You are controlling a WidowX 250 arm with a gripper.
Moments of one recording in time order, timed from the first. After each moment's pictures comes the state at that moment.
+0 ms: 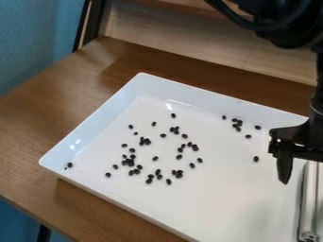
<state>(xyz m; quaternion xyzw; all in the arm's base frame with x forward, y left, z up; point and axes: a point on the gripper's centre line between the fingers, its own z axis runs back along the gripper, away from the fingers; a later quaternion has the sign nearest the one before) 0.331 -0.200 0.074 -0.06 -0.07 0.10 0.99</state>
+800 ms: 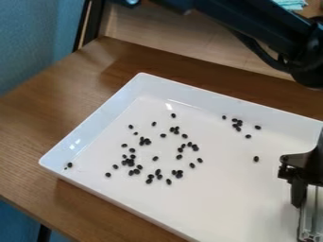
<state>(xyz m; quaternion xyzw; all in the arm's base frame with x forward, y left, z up) 0.331 -0.217 0.043 -0.04 -0.07 0.11 0.99</state>
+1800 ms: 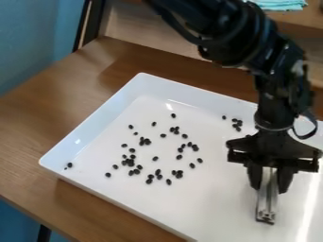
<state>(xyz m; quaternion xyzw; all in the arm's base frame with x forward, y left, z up) 0.330 -0.147 0.037 -0.06 -0.07 0.12 0.99</state>
